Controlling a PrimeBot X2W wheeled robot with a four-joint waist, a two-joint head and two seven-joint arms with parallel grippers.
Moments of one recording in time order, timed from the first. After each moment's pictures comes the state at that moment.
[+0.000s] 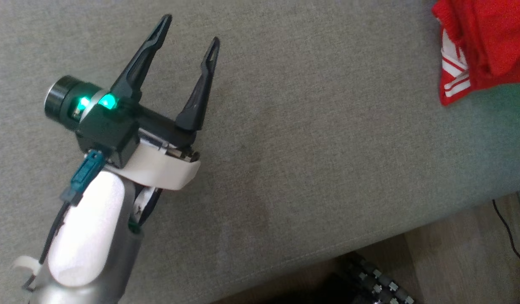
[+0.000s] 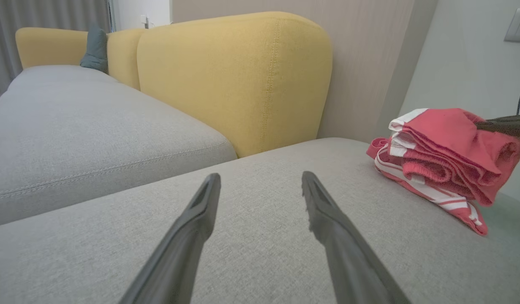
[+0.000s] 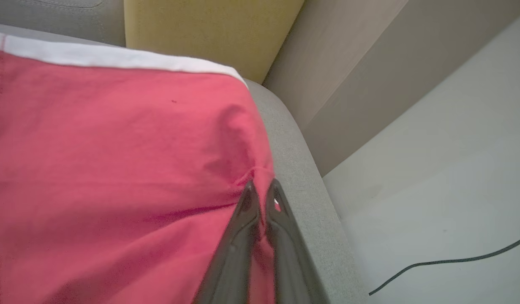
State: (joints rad) left arm -0.45 0.18 -0.36 -0.08 -0.11 -0.06 -0.18; right arm -0.55 -0.42 -0.17 0.20 0.09 0.13 0.31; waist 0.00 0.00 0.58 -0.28
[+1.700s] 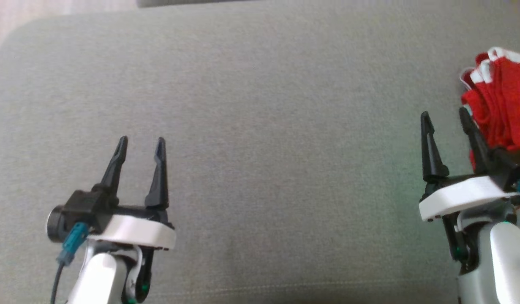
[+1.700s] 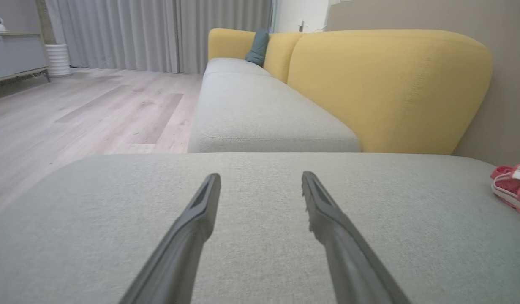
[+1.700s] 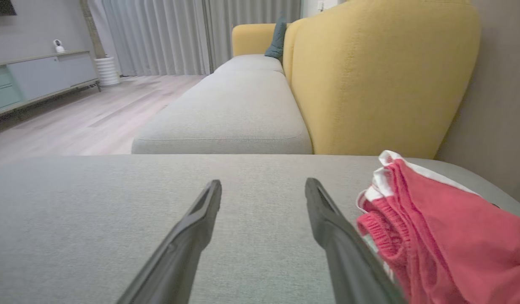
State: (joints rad) left arm -0.10 0.15 -0.26 0.04 -0.25 0.12 -0.24; right arm -0.15 -0.05 -0.05 0.01 0.07 0.13 0.05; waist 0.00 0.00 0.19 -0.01
